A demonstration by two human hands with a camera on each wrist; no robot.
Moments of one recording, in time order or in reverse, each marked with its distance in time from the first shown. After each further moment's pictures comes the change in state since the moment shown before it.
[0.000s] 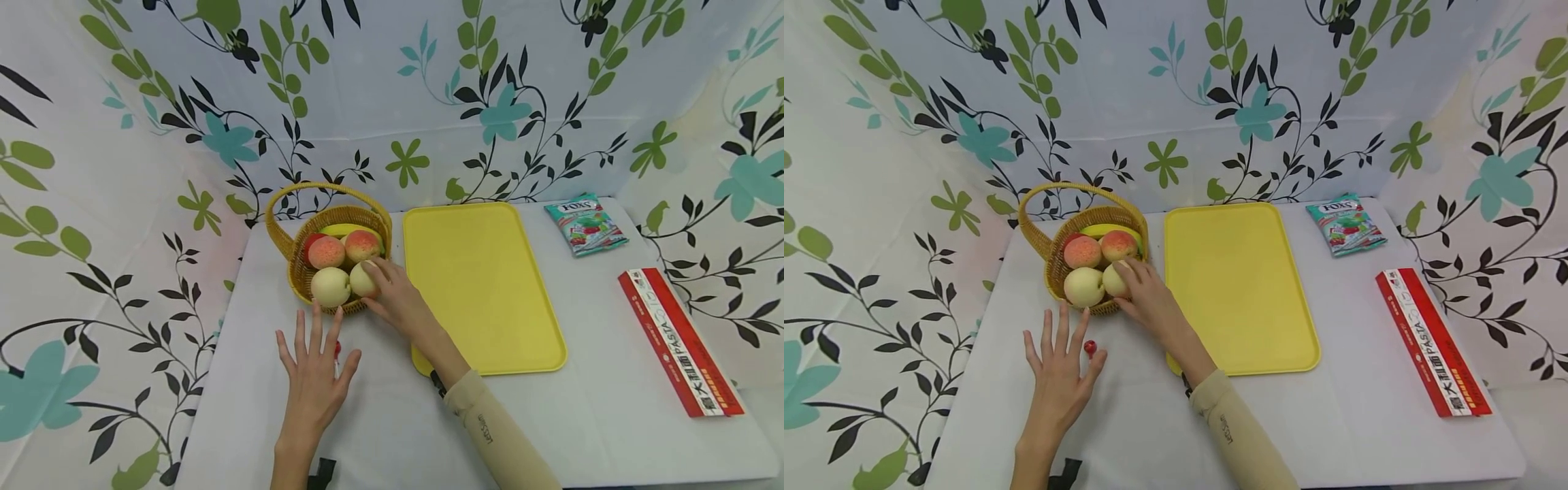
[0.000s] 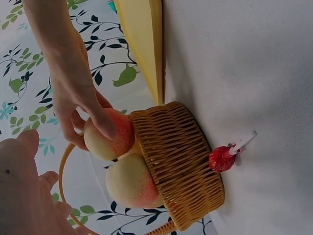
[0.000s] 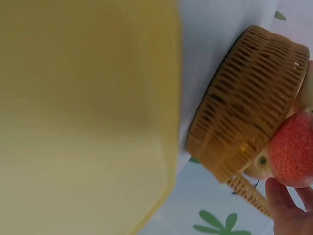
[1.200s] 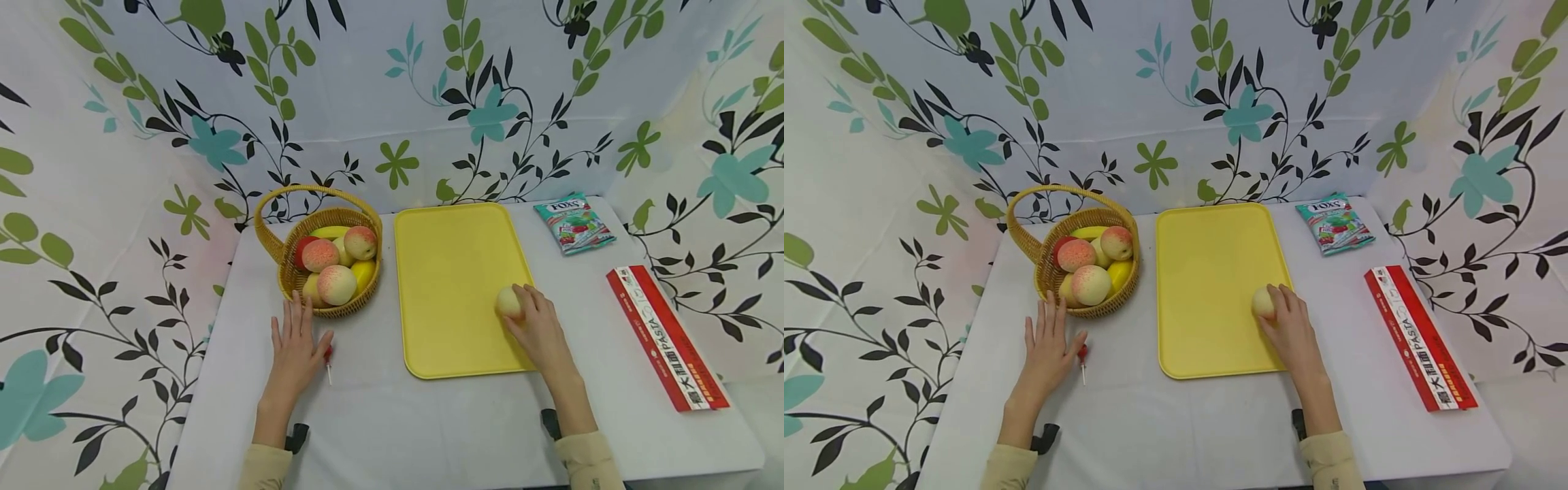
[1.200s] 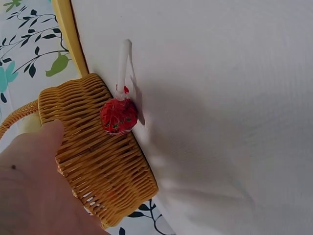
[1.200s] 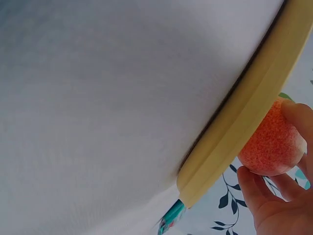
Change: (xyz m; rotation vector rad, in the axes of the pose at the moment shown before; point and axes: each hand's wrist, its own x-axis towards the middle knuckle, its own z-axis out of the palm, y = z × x) left_hand 0.033 -0.076 0.049 -0.024 -0.283 -0.110; right_hand -0.179 0.140 -0.111 -0.085 0.086 0.498
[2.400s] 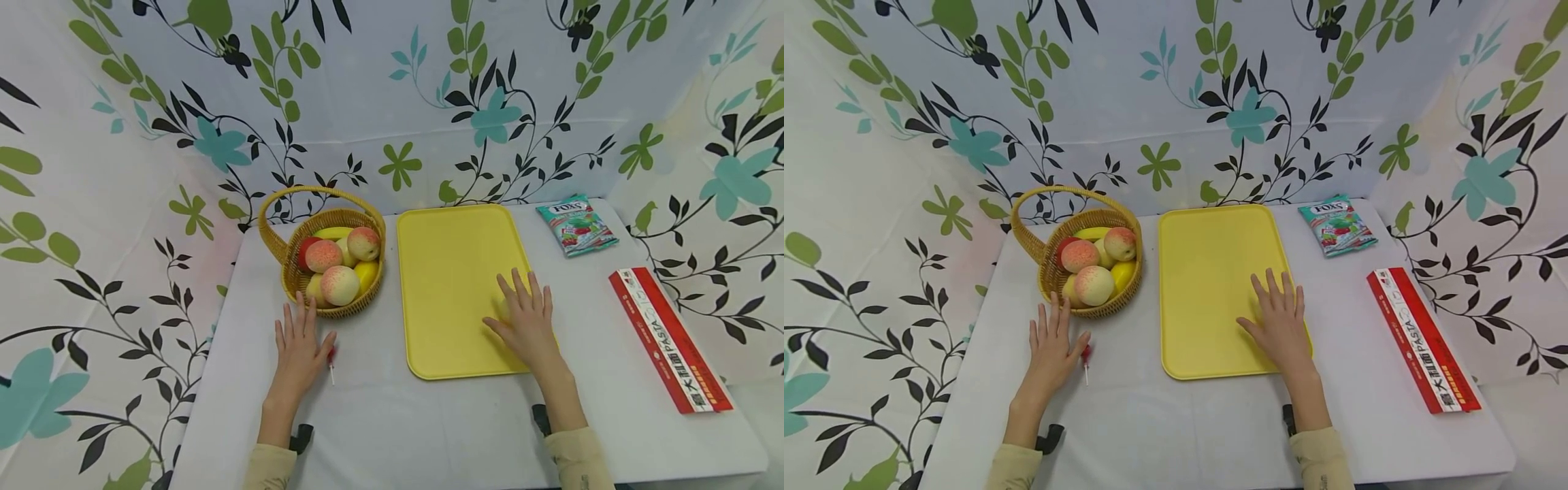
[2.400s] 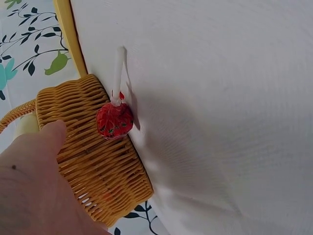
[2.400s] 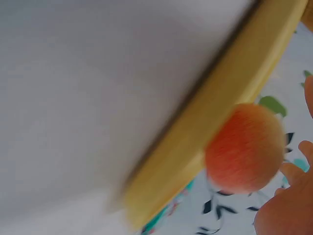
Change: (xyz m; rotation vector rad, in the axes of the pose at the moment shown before) left_hand -0.002 0.002 0.000 -0.074 0.007 -0.021; right_hand 0.011 -0.022 0.011 -0.114 -0.043 -0.127
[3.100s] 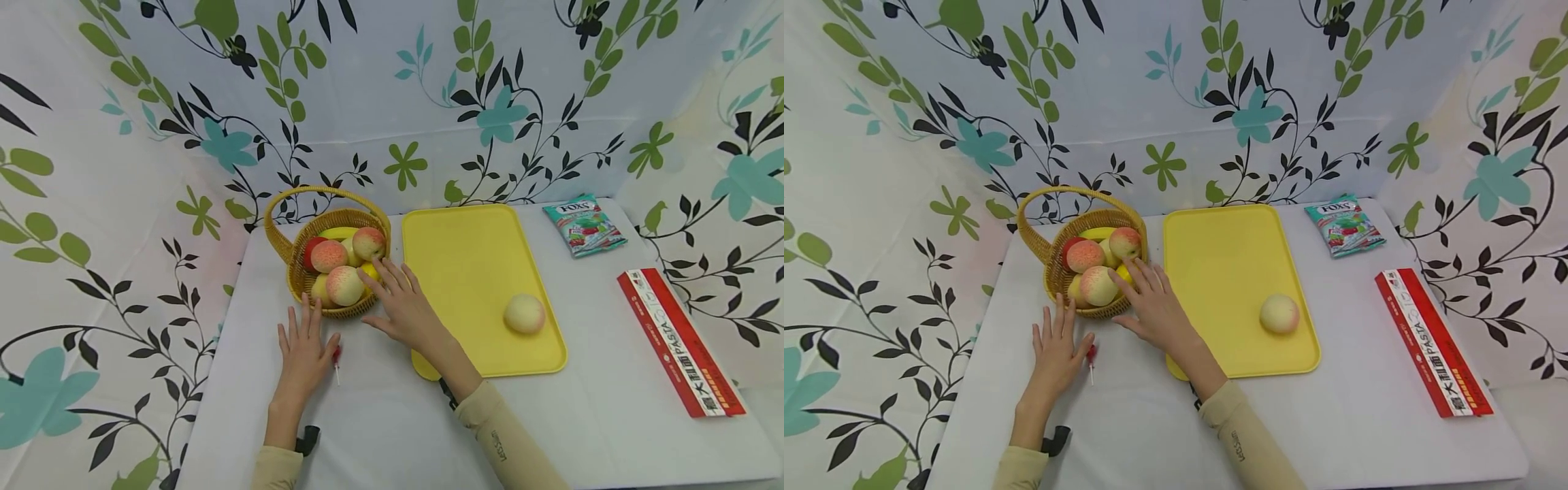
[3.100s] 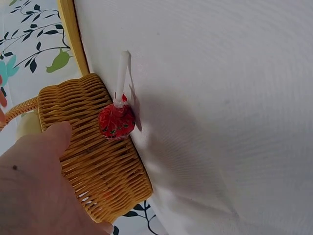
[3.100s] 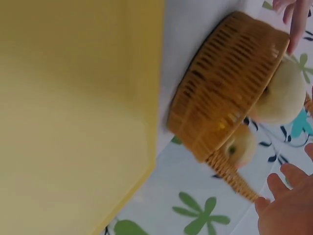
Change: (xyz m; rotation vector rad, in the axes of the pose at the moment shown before) left_hand -0.001 -0.004 0.003 0.032 -0.005 -0.029; right_hand 0.083 -0.190 0.047 -0.018 -0.095 -0.433
